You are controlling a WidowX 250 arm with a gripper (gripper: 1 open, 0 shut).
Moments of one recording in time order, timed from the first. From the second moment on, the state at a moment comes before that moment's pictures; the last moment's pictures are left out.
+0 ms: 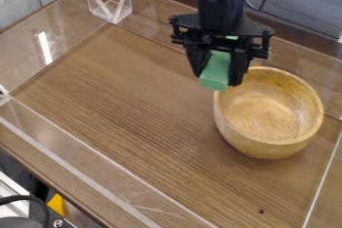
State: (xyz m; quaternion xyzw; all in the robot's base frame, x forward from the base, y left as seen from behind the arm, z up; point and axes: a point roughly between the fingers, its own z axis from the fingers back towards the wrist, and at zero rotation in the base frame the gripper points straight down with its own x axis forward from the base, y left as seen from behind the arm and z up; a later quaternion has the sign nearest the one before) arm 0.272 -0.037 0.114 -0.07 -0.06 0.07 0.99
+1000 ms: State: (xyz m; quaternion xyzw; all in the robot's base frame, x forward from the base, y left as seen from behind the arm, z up) arm 0.242 0.030 0.091 -0.06 -0.04 0.13 0.99
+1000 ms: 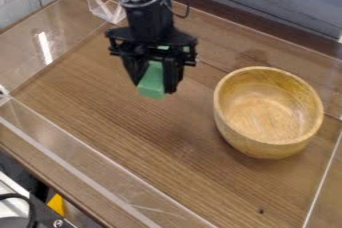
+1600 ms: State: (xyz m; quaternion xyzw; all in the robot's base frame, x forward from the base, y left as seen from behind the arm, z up) arm 0.229 0.011 0.067 -0.06 -0.05 0.11 0.99
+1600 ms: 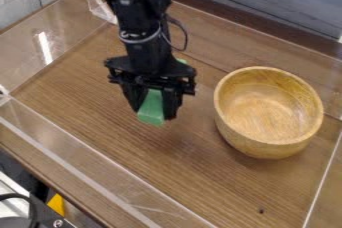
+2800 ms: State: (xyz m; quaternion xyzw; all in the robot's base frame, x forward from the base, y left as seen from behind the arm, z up) arm 0.223 0.003 0.051 -0.06 -0.03 0.17 0.98
